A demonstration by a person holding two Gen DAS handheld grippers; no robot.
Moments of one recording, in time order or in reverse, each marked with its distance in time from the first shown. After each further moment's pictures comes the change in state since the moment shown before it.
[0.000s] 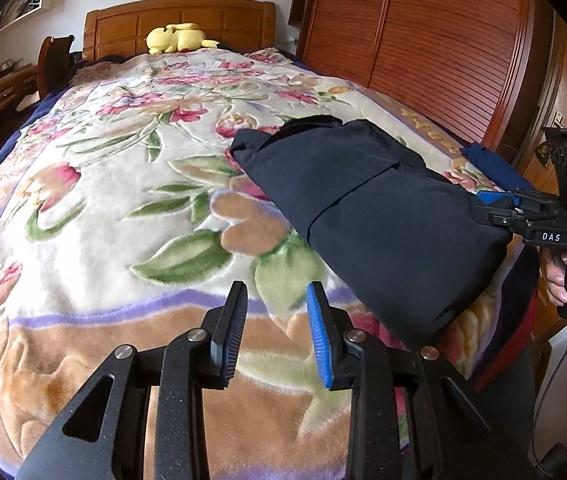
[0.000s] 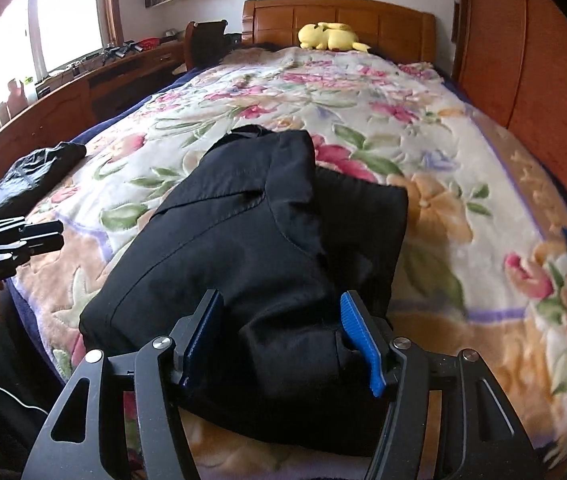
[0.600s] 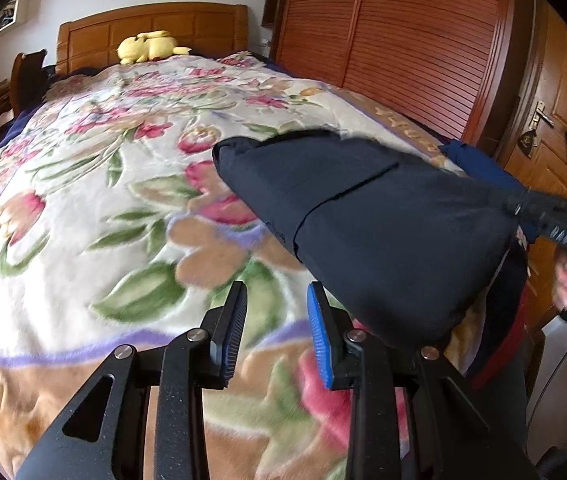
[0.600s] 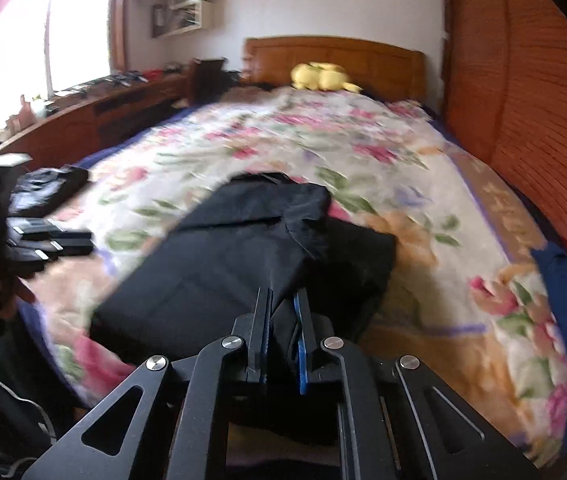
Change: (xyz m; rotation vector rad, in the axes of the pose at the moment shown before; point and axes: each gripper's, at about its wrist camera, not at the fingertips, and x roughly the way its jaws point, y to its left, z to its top) left arm 0.016 -0.031 0.028 0.066 -0.014 -0.067; right arm -0.046 -0.031 -0.026 -0.004 -0.138 -0.067
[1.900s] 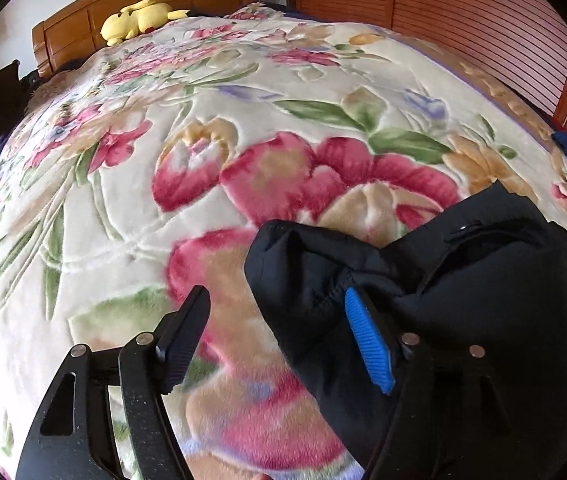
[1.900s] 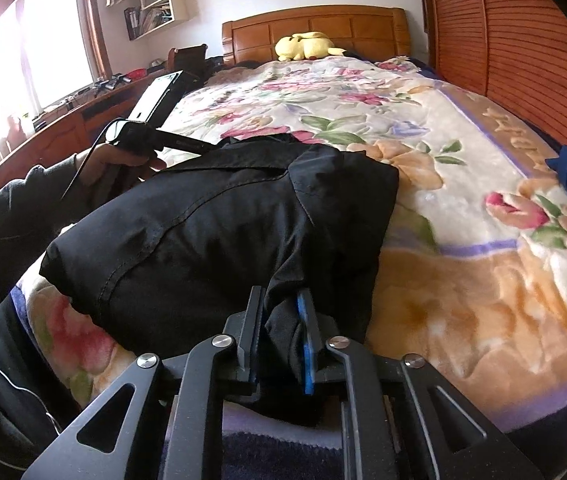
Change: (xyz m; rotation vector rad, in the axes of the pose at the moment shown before) left arm 0.227 0.046 0.130 0.078 0.195 0.165; right arm 0.042 -0.030 -0.058 0.120 0.056 0.073
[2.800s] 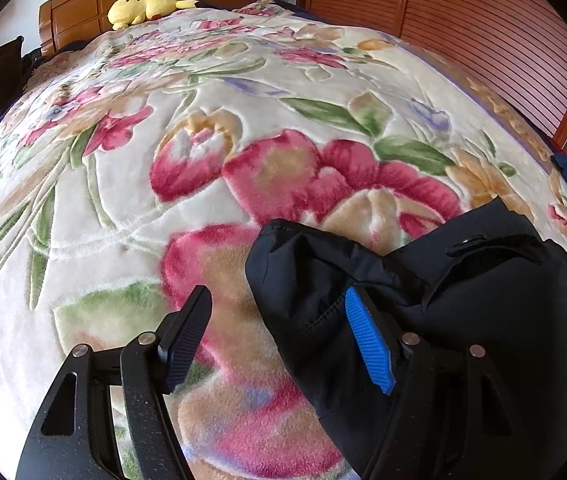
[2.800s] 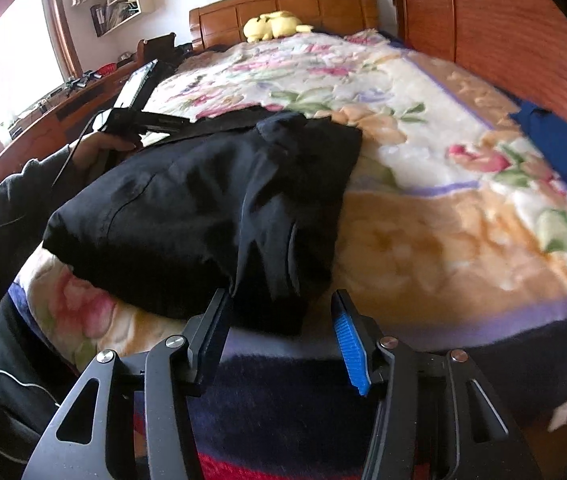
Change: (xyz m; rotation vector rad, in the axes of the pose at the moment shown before) left arm 0.007 0.010 0.001 -0.062 0.009 -0.051; right arm -0.027 -0.001 -0.018 0.083 0.092 -0.038
